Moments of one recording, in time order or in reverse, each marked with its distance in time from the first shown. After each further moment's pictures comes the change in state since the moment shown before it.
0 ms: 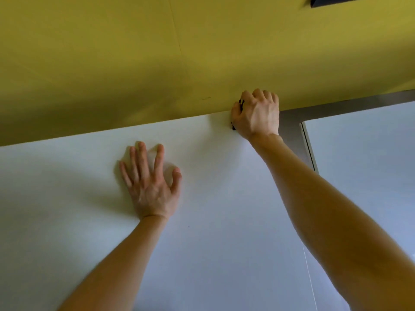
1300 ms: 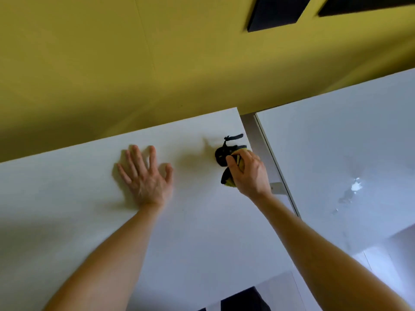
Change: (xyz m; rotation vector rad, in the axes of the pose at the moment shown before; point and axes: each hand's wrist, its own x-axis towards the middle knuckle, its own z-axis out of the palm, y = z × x) left_hand -0.014 0.012 0.002 -0.021 -0.104 0.017; right_hand -0.194 0.016 -0.115 0.447 -0.150 0.251
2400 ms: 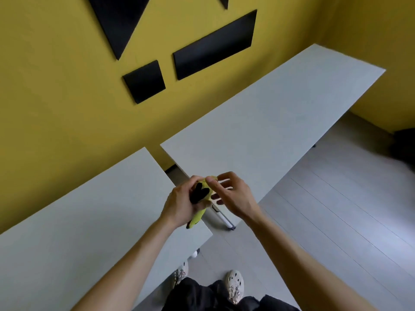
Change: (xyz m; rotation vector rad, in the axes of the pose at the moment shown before) left_hand -0.208 0.263 -0.193 -0.625 -0.633 0.665; right_hand -0.233 0.068 -0.250 0.650 0.091 0.400
